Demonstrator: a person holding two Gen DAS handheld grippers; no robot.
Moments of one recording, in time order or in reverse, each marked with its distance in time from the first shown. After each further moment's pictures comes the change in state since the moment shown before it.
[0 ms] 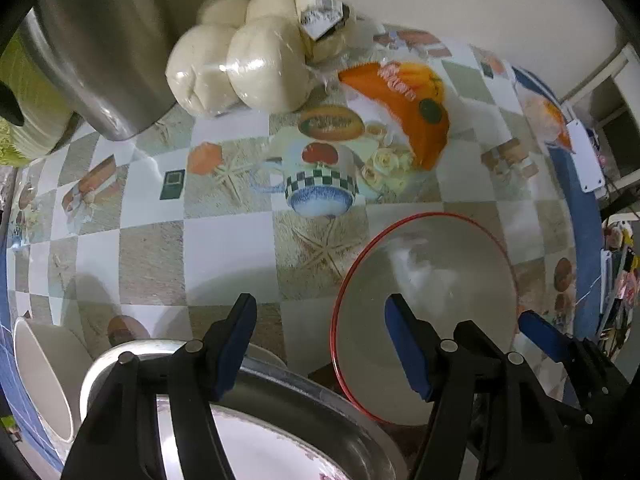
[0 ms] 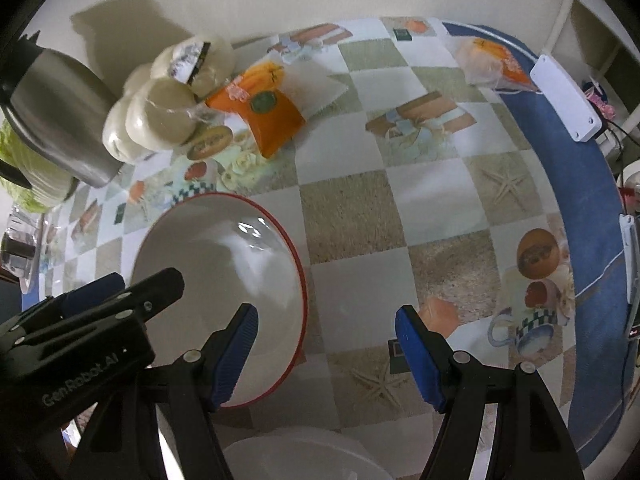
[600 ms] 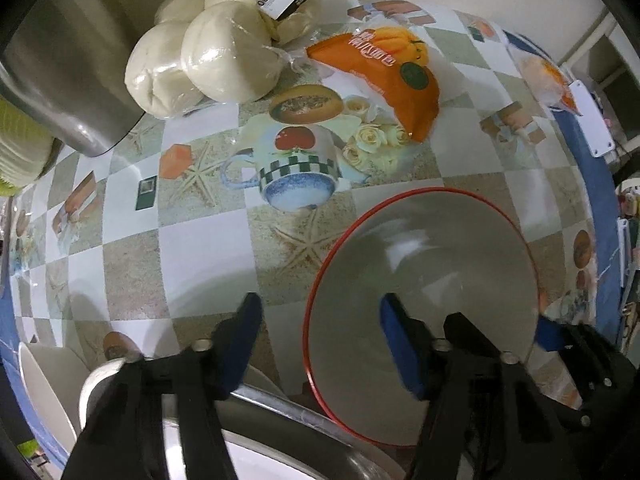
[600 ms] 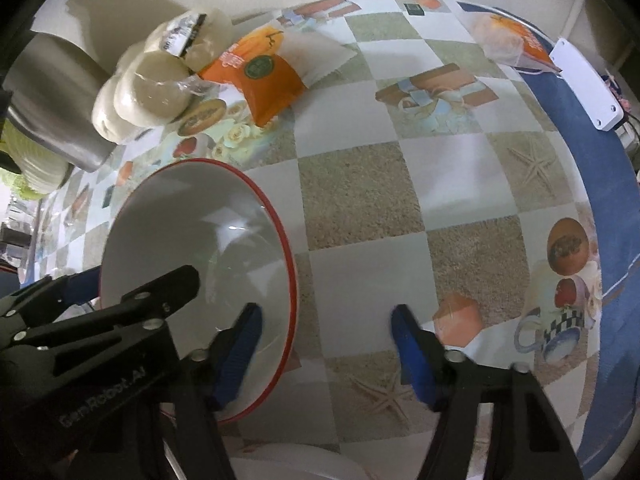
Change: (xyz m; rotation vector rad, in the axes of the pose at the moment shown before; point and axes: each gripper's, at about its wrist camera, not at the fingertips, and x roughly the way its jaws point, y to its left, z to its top) left arm 0.019 -0.030 0.001 0.094 0.027 0.034; right arm 0.023 -0.011 -0.008 -0.018 0.008 0.058
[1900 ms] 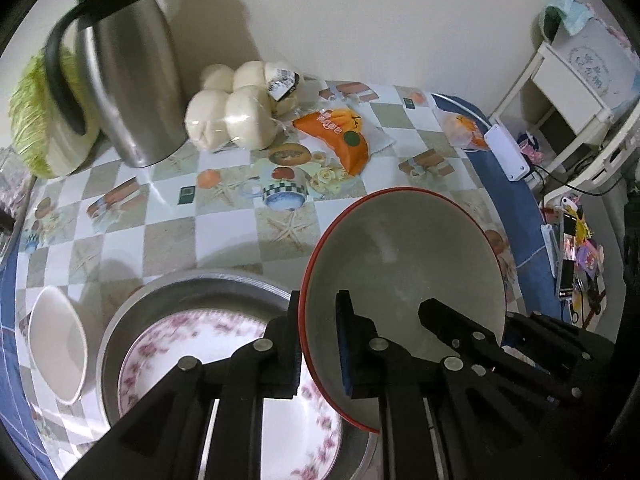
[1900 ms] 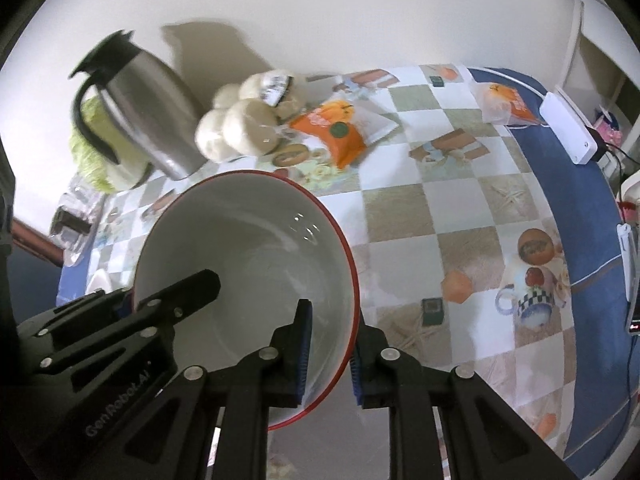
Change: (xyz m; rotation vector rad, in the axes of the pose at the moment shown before) left arm -0.105 0.023 -0.084 -0.012 -0.254 -0.137; right arm -0.101 0.037 -0.049 -0.079 -0.157 0.090
